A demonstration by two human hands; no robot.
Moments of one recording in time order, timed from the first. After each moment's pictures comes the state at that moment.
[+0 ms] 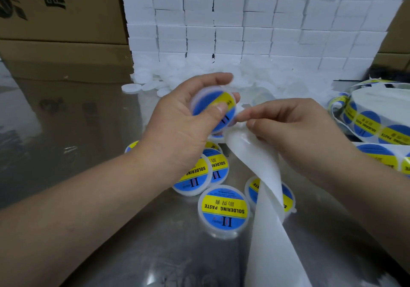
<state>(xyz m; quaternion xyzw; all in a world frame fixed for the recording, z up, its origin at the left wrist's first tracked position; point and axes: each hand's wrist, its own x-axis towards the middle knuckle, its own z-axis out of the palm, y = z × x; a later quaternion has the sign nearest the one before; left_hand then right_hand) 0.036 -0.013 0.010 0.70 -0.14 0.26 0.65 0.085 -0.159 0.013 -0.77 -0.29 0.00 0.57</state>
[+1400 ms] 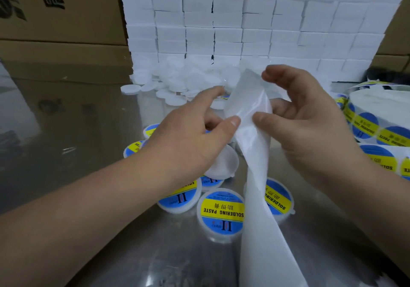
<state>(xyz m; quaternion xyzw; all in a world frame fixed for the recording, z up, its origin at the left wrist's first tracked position) 0.038 -0.008 0.004 0.87 -0.06 0.23 0.42 0.091 -0.160 0.010 -0.67 -0.37 -0.08 0.64</state>
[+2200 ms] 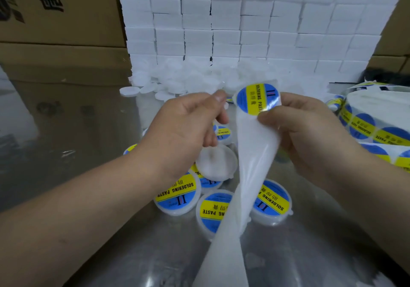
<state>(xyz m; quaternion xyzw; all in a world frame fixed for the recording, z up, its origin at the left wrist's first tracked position) 0.036 -0.013 0.013 0.77 -0.04 0.23 0.59 0.094 -0.162 0.015 -0.66 -0.24 0.05 0.71</state>
